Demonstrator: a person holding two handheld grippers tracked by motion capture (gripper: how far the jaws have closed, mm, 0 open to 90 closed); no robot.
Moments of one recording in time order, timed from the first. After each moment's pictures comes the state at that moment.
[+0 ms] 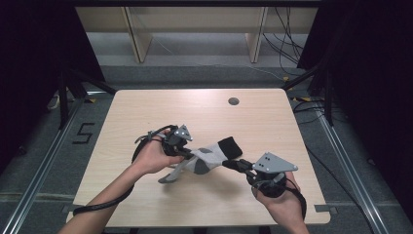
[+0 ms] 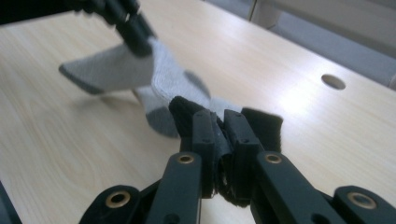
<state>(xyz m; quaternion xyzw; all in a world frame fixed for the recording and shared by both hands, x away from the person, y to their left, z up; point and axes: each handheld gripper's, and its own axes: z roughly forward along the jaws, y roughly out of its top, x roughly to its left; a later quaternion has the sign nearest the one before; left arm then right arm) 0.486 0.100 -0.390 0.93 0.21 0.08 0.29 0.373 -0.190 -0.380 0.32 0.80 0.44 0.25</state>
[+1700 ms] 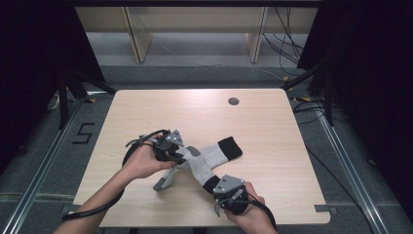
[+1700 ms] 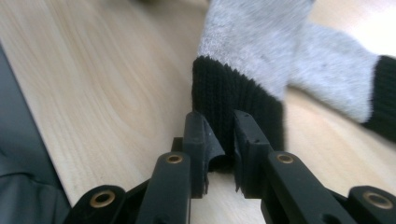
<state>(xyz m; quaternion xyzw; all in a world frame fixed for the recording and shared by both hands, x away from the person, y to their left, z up) 0.474 0.119 -0.391 0.93 0.20 0.08 0.28 0.367 -0.122 -0.458 0.26 0.89 0.33 0.16</state>
